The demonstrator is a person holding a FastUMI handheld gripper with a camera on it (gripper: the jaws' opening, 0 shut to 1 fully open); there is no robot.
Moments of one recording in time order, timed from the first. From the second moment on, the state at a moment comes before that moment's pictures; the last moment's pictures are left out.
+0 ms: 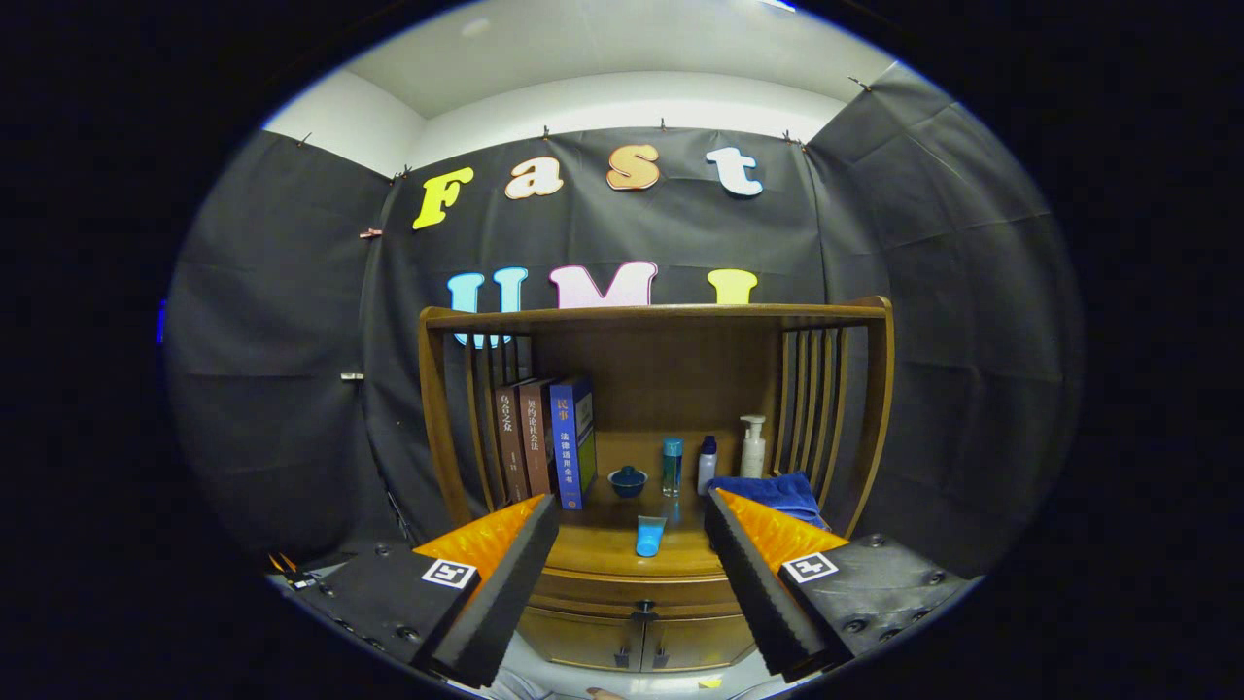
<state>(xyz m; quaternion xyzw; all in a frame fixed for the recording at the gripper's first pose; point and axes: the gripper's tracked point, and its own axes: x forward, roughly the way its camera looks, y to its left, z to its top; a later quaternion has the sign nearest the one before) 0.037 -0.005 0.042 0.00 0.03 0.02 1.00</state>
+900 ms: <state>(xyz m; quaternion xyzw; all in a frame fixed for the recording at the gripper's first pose) 0.036 -0.007 0.044 0.00 0.02 0.02 1.00</state>
